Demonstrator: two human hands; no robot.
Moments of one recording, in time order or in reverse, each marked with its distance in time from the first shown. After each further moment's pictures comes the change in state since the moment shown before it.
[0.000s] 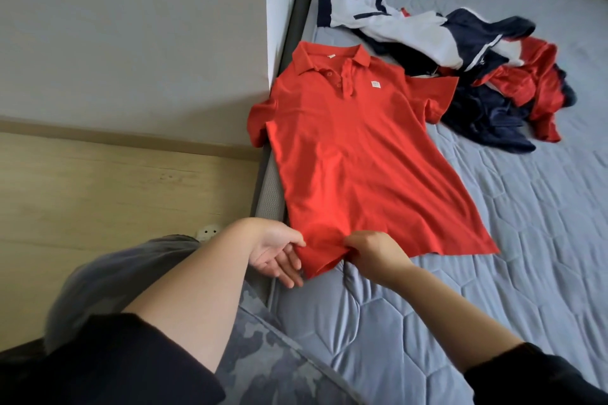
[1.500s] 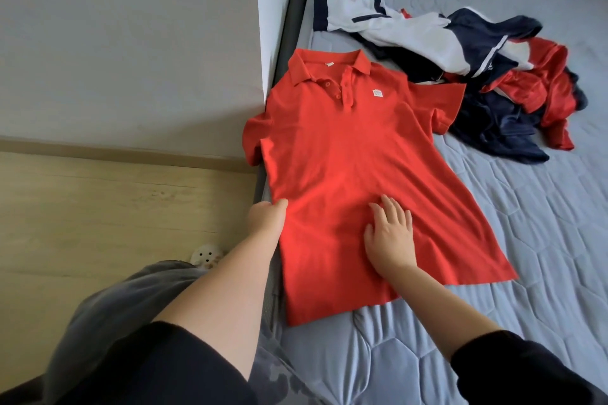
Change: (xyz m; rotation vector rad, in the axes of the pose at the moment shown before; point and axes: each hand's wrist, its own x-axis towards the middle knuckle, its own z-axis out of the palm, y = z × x) left_hand 0.059 0.048 -0.054 -0.516 1.016 0.461; right_hand 0.061 0.041 0.016 -0.079 0.358 0.493
